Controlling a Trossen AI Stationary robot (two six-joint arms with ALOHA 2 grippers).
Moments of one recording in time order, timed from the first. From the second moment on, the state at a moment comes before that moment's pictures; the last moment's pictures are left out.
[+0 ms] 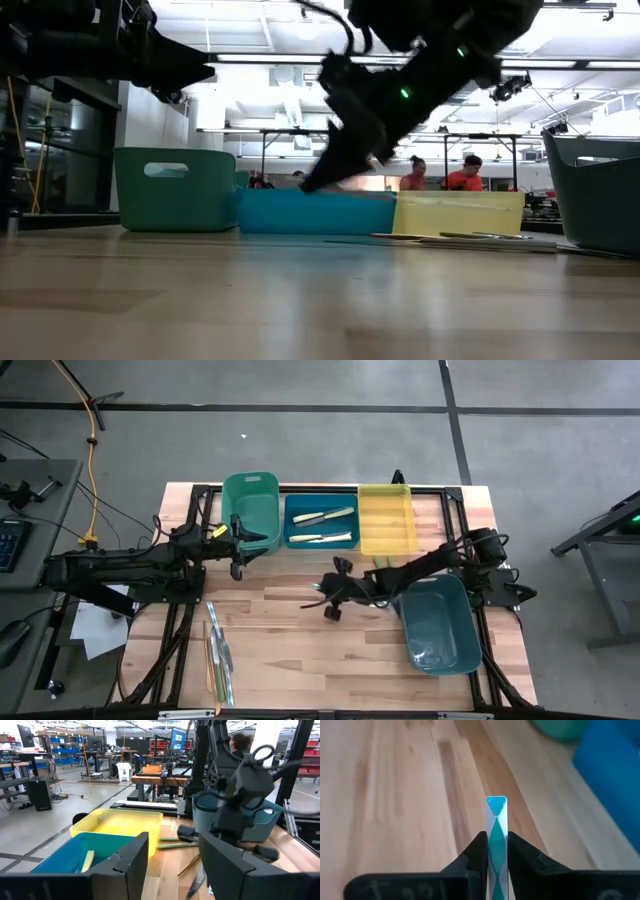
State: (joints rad) left arm 0.27 0.60 0.18 0.45 0.14 -0.02; right arm 0.17 1.88 1.02 0.16 0.34 0.21
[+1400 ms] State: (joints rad) left arm 0.27 0.85 0.18 0.77 0.14 -0.13; right arm -0.07 1.87 0.96 1.27 -0.11 0.09
